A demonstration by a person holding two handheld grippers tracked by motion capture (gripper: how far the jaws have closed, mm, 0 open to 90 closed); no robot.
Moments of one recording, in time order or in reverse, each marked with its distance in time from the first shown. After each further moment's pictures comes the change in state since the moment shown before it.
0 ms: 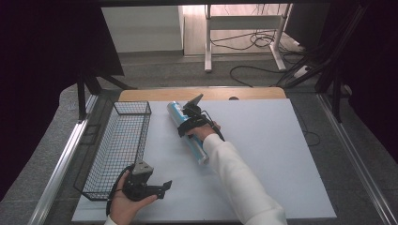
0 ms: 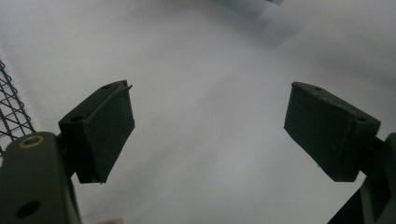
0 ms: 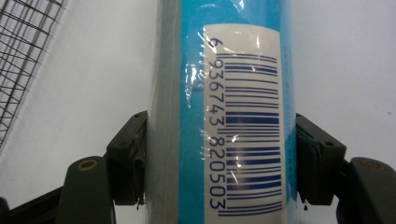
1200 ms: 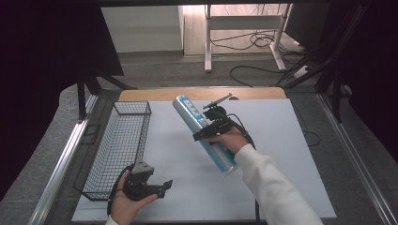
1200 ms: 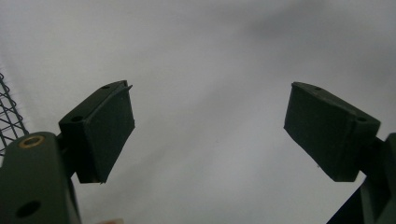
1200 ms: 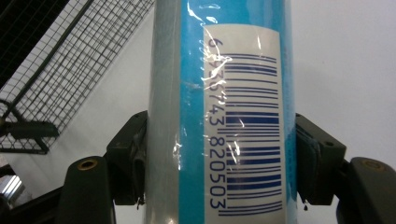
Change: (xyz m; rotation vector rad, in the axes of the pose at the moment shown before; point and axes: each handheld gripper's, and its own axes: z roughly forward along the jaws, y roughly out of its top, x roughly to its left) left arm 0.001 0.000 0.001 -0.015 -0.017 -0.031; right arm -0.007 -0.073 -0.117 -0.152 0.110 -0.112
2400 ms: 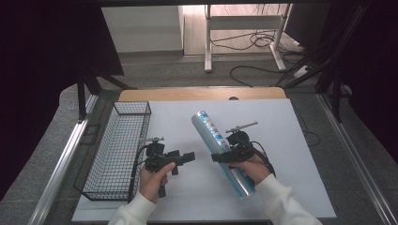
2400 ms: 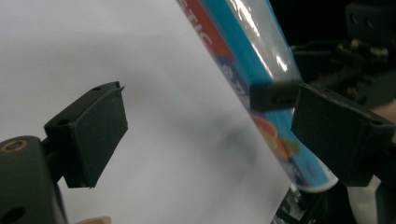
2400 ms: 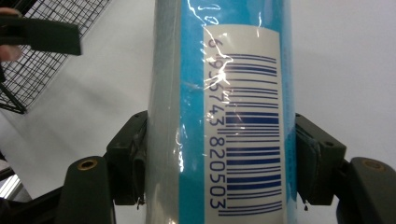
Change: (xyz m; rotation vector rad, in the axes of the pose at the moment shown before) left arm 0.002 0.072 0.046 -0.149 -0.393 -0.397; right arm -0.021 -0.086 -0.012 -0.082 -0.018 0.025
